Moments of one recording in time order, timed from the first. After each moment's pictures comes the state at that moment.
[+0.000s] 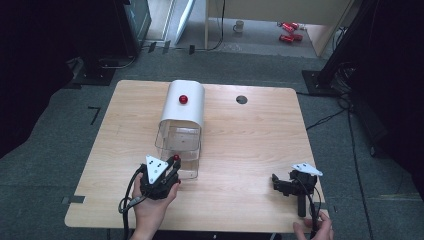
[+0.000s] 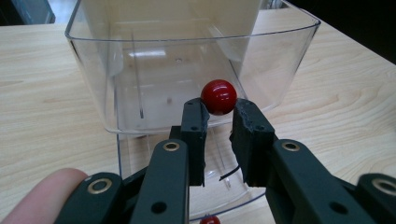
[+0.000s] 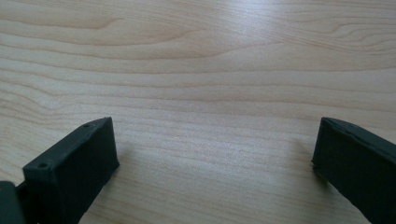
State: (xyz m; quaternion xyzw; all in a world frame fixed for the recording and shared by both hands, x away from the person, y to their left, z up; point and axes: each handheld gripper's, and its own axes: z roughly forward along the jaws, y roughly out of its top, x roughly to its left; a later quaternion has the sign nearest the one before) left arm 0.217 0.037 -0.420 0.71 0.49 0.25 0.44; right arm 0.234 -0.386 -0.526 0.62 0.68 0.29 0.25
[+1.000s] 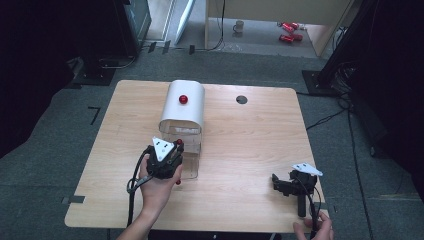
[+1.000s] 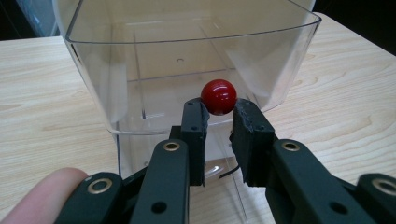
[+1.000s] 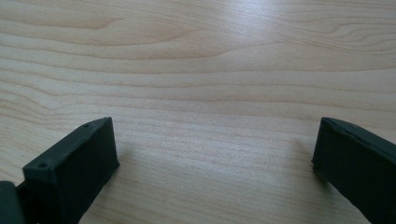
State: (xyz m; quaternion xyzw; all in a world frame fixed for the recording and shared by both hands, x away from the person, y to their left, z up) left arm 0.265 0.025 -0.420 0.71 0.49 0.26 0.43; right arm 0.234 -0.386 -0.526 0.62 0.68 0.29 0.25
